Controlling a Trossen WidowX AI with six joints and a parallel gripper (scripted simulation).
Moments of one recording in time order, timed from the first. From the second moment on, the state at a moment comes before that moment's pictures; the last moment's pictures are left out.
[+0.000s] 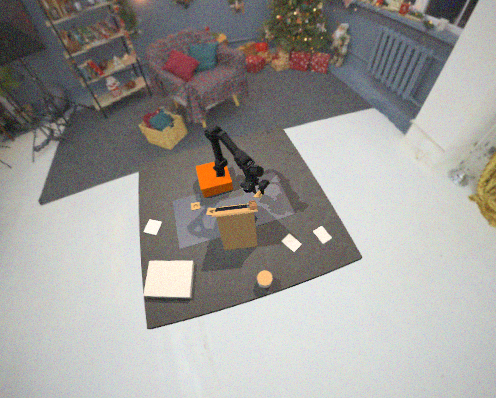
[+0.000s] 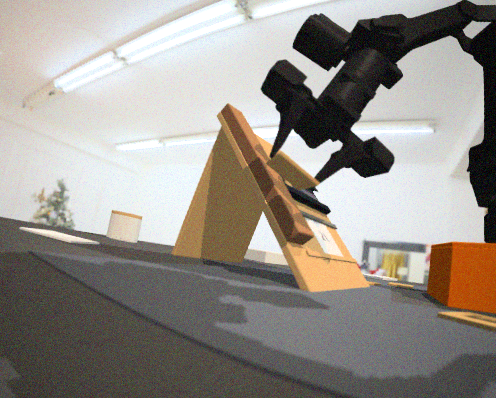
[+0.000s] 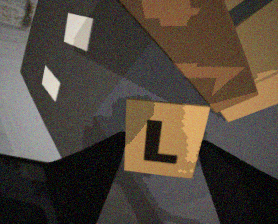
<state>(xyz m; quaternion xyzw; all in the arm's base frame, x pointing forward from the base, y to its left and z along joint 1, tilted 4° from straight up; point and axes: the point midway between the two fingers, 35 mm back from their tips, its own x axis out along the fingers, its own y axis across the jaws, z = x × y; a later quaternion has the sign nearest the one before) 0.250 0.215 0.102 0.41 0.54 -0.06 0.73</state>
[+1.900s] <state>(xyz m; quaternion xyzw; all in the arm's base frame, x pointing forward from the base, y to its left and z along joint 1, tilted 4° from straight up) 0.345 -0.004 0.195 0.29 0.31 0.00 0.91</state>
